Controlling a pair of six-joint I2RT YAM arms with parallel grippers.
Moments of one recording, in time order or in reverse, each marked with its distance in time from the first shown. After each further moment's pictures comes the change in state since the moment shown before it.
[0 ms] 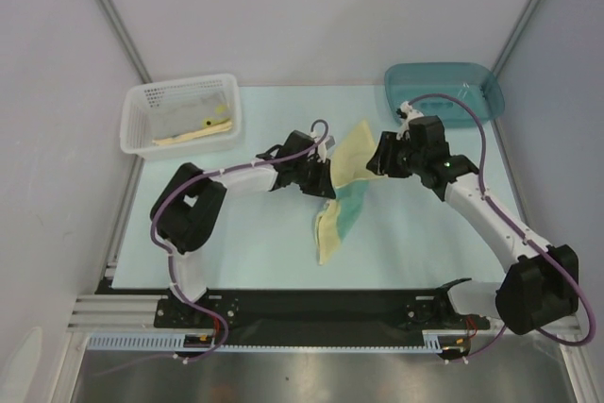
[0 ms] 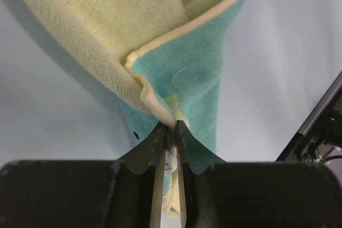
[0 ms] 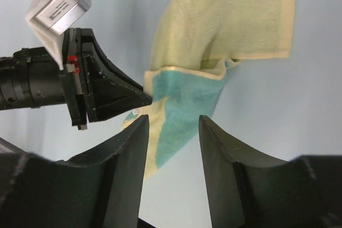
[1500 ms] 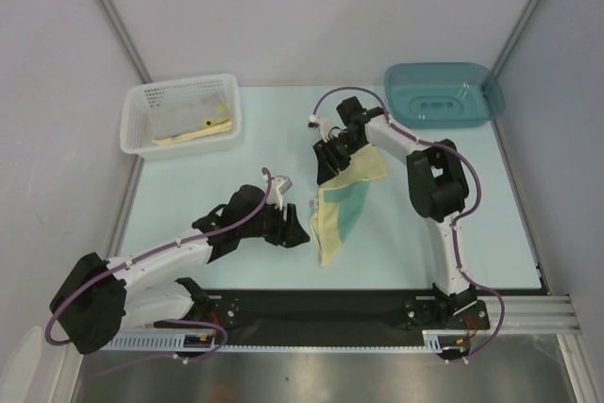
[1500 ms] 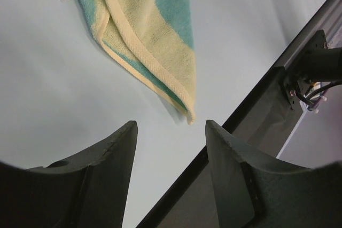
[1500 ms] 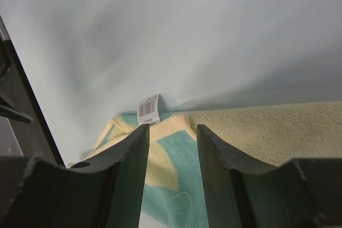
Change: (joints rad) left arm -0.098 -0.791 -0.689 0.129 -0.108 -0.118; right arm 0.100 0.896 0.724 -0.375 -0.557 -0.720
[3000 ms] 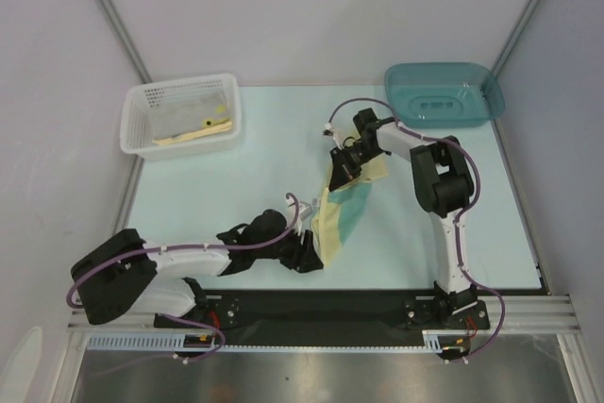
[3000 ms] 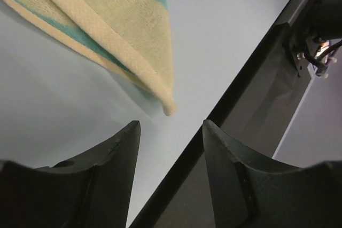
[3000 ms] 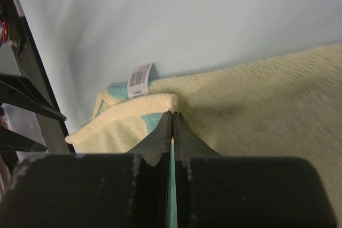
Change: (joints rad) left arm -0.197 0.148 -0.119 0.267 -0.027 -0.085; right arm -0.067 0.072 -0.098 0.017 -0.143 -0.068
